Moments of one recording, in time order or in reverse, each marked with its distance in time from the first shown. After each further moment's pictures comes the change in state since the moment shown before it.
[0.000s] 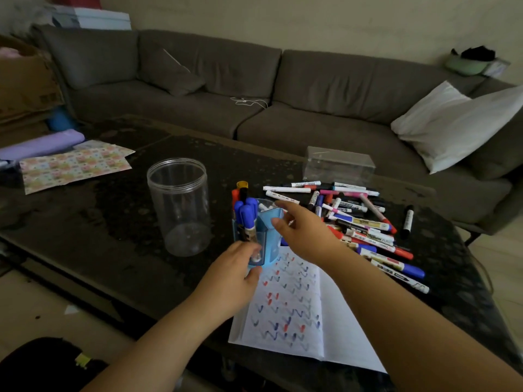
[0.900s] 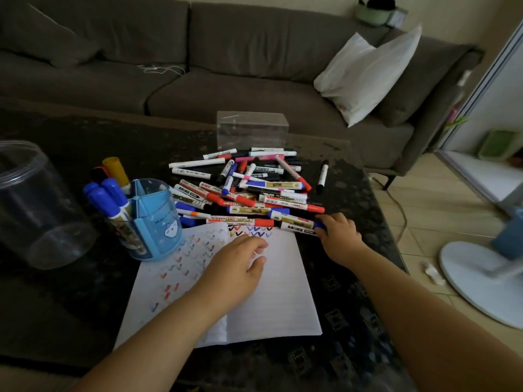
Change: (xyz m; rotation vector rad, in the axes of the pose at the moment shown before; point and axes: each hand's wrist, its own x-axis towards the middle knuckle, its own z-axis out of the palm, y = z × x) left_hand 0.035 0.081 0.130 -0.063 -0.215 0.254; right_hand -0.068 0.216 -0.080 -0.431 0.105 0.605
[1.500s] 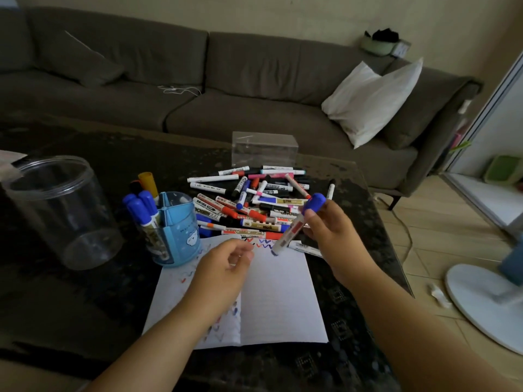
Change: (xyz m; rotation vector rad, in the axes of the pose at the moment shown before) left_hand -0.026 0.008 -0.040 -0.325 0.176 -0.295; right_hand -0.080 -0.064 -0.046 1.094 0.097 -0.245
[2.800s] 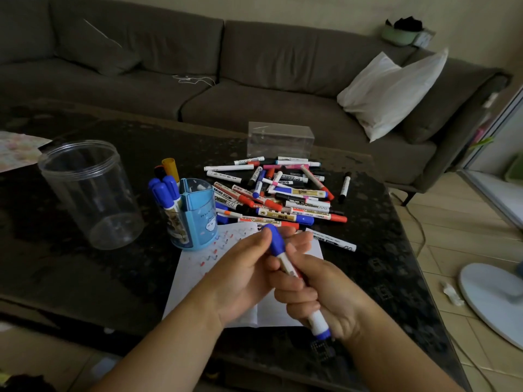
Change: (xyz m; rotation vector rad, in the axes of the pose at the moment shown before) left_hand -0.026 0.028 -0.012 -1.235 -0.452 -0.335; right_hand -0.068 -0.008 0.038 0.871 -0.714 0.647
